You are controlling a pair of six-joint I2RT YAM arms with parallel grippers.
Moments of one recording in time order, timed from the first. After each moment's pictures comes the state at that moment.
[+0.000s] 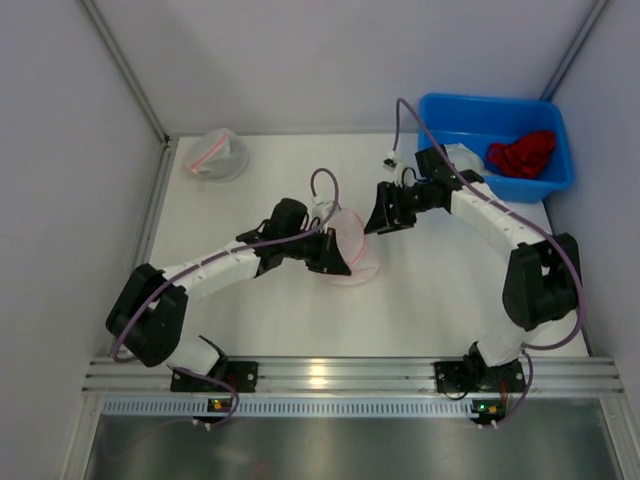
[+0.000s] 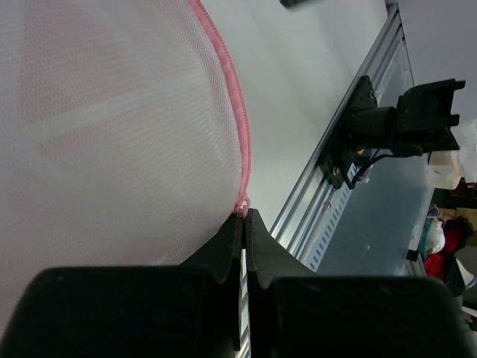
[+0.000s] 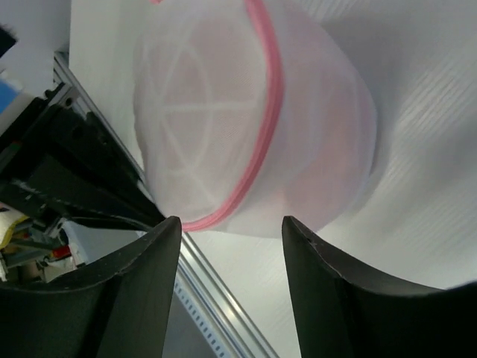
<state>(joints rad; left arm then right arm) -0.64 1.44 0.85 -0.08 0.67 -0.50 0.34 1.68 1.32 -0.65 -0.74 0.20</state>
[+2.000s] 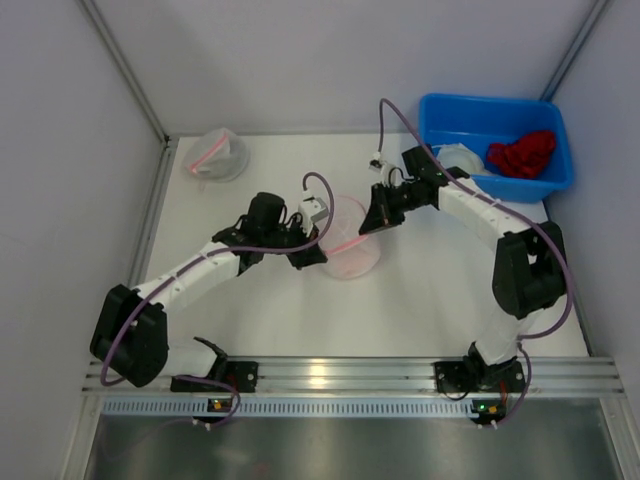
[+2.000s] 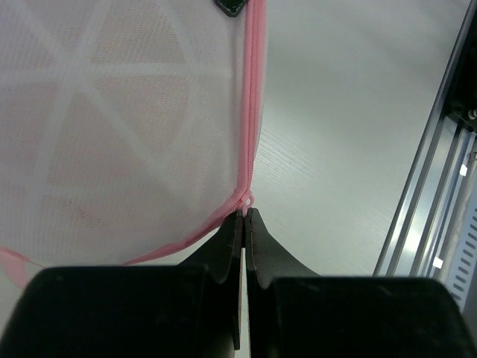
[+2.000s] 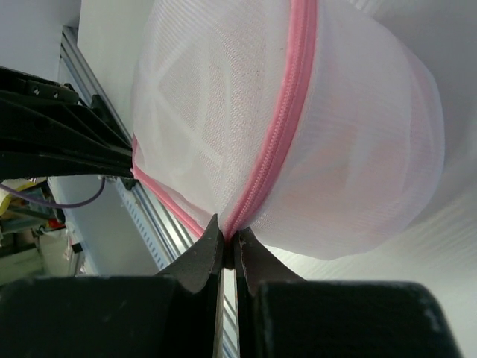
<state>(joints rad) -0.53 1.34 0.85 -0.22 0.63 0.08 0.37 1.73 1.33 -0.63 -0.79 0.15</state>
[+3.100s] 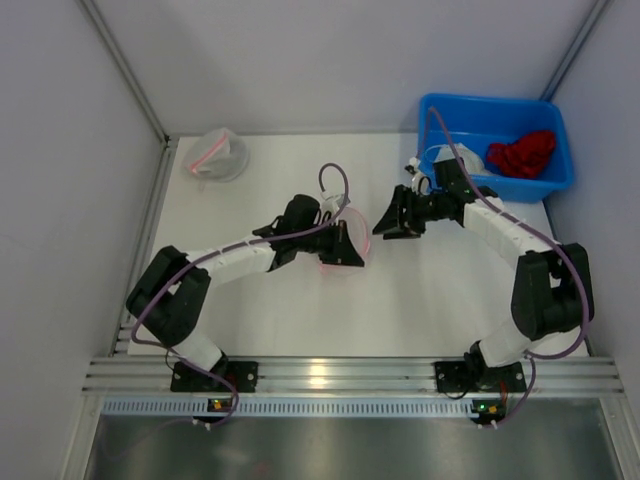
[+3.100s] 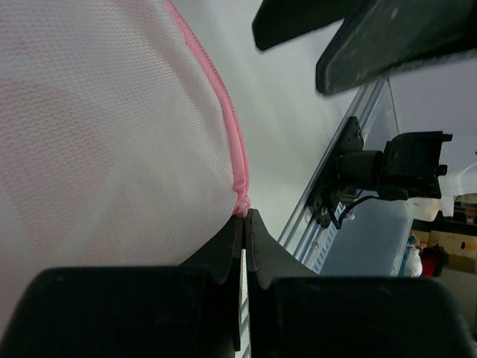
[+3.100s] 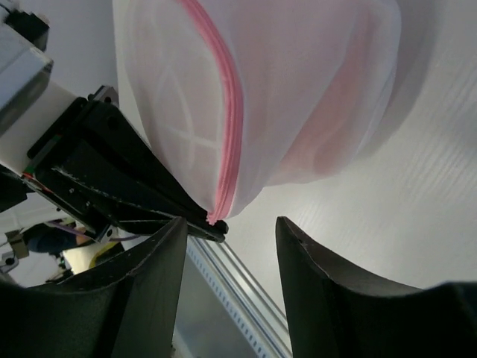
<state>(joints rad) -0.67 1.60 0.91 0.09 0.63 -0.63 0.24 1.57 1.14 -0.51 -0.82 0.41</state>
